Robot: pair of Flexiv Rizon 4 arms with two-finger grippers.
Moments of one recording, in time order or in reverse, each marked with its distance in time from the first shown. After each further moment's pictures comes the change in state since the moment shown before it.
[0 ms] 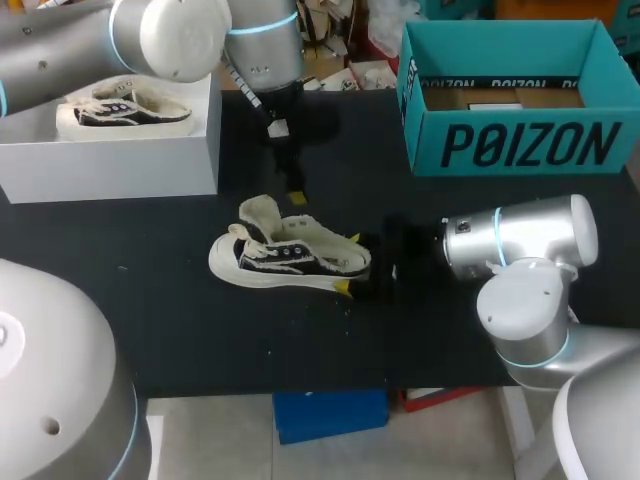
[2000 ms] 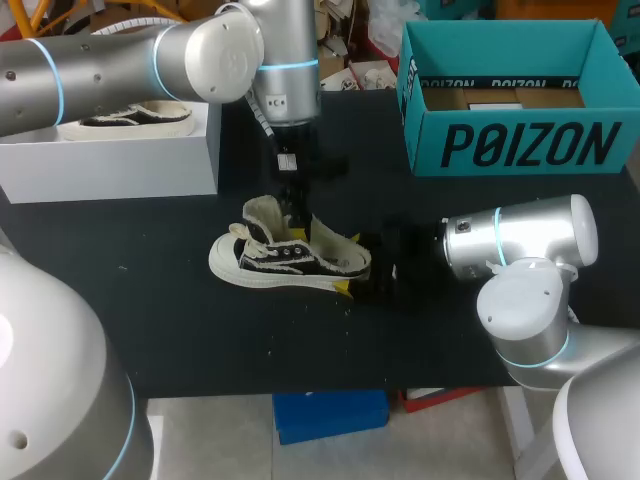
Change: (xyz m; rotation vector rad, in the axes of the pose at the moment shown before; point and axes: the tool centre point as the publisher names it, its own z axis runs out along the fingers) left arm 0.003 0.010 0.072 -0.054 0.260 0.106; right arm 0.000 0.000 0.000 0.000 0.000 0.000
